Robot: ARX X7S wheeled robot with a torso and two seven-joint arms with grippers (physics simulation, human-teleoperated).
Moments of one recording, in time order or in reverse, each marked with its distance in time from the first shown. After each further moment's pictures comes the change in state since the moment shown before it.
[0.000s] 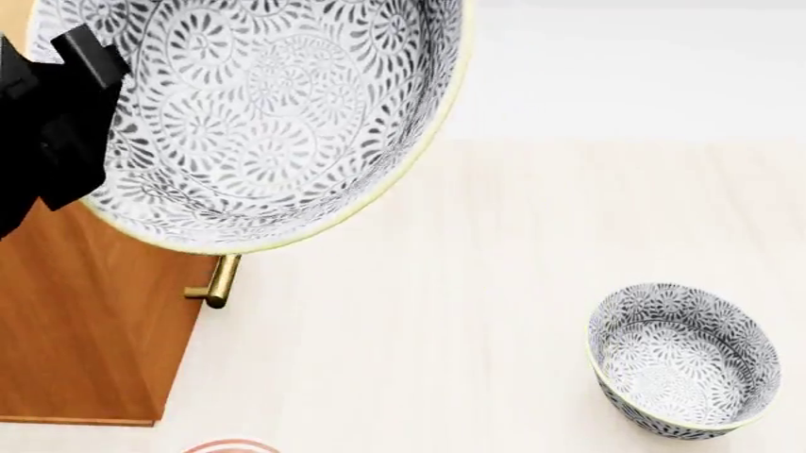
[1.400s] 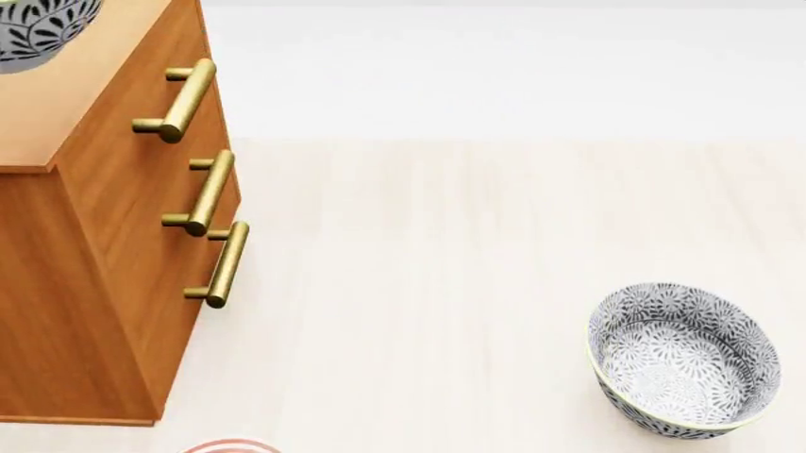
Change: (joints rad) left arm -0.531 0.141 0.696 -1.223 -0.324 -0.086 0.030; right arm 0.000 0.000 0.016 -0.002 0.017 0.002 -0.012
